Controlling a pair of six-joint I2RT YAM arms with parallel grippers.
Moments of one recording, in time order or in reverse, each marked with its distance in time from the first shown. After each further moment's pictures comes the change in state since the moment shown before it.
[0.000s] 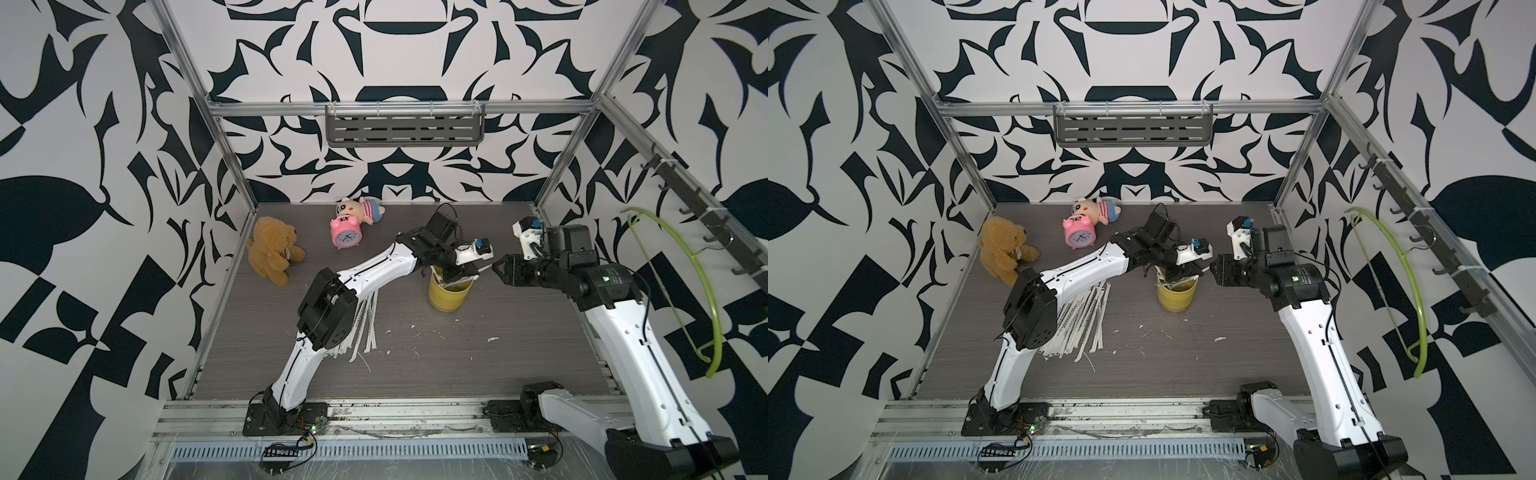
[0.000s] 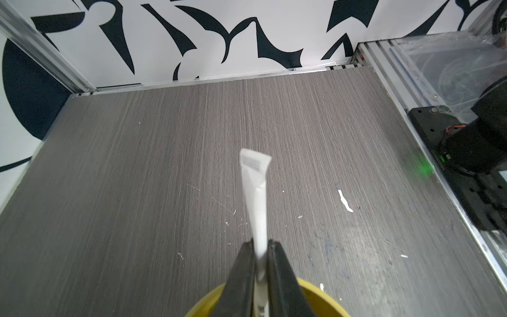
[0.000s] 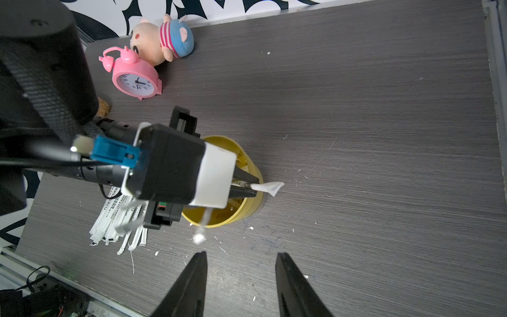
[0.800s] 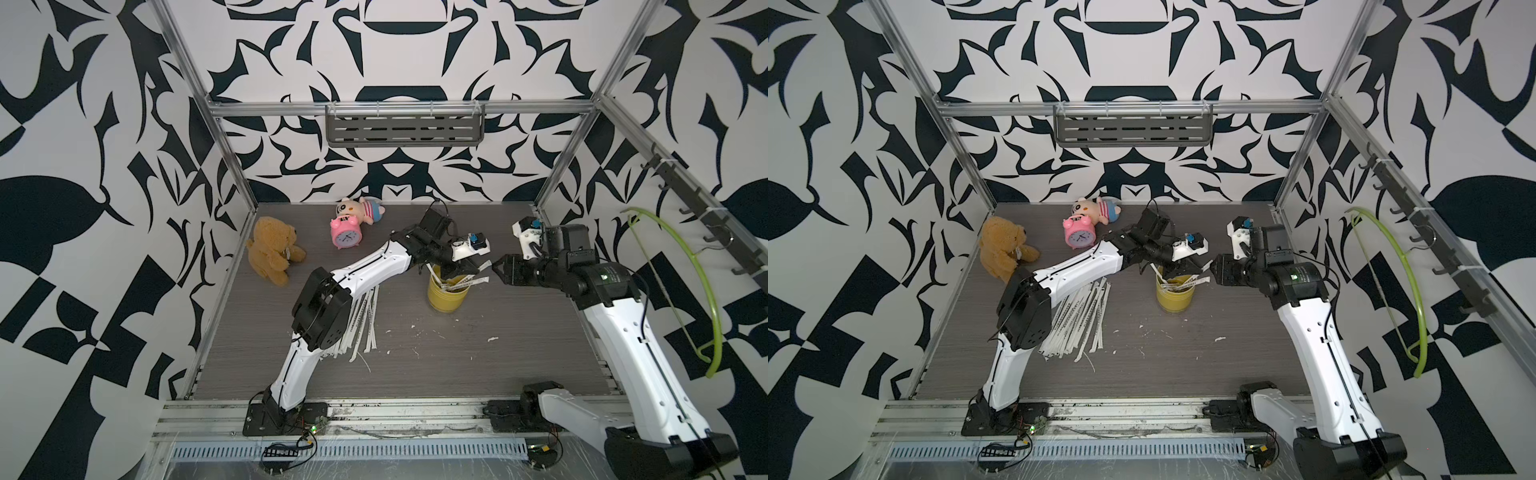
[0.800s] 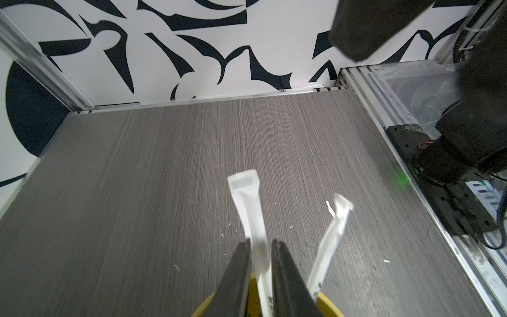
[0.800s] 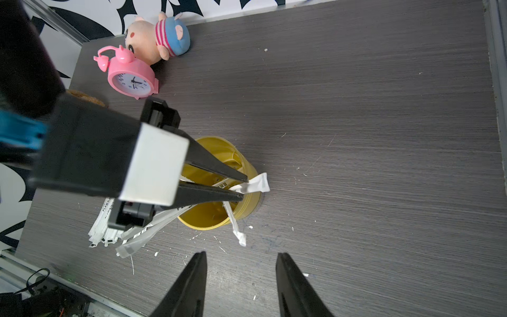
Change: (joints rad) left arm 0.029 -0.021 -0.023 0.038 0.101 -0.029; right arm 0.000 0.013 0.000 -0.003 0.007 0.008
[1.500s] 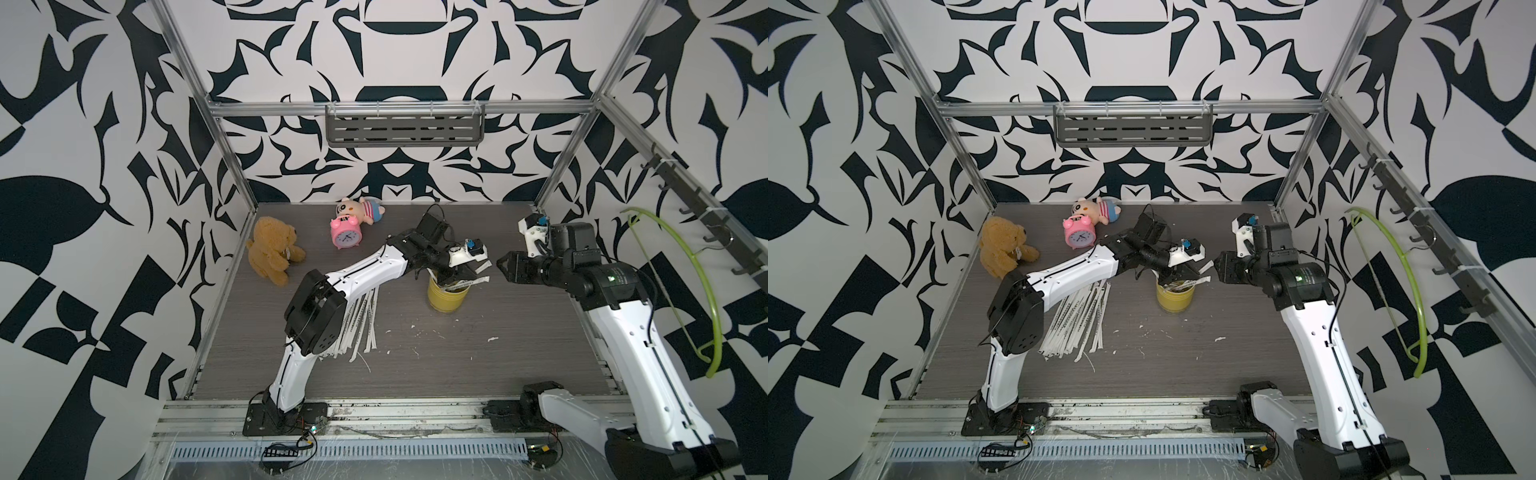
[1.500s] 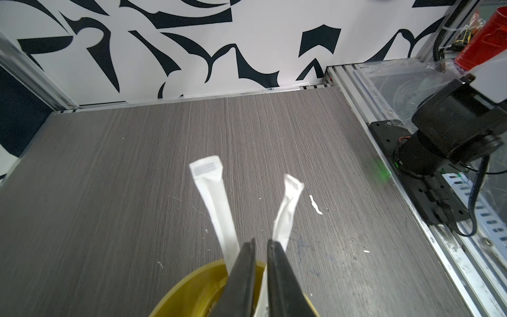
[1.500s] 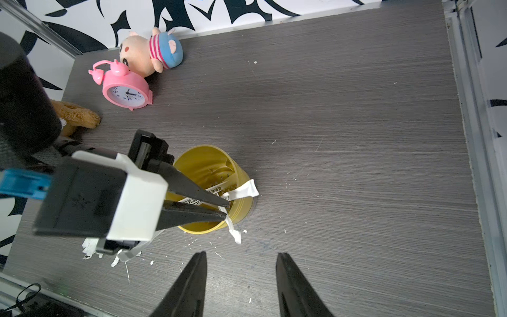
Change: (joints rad) left arm -0.006 -0.097 -0.141 0.045 0.024 0.005; right arm 0.000 -0.004 0.035 -0.015 0.042 0.018
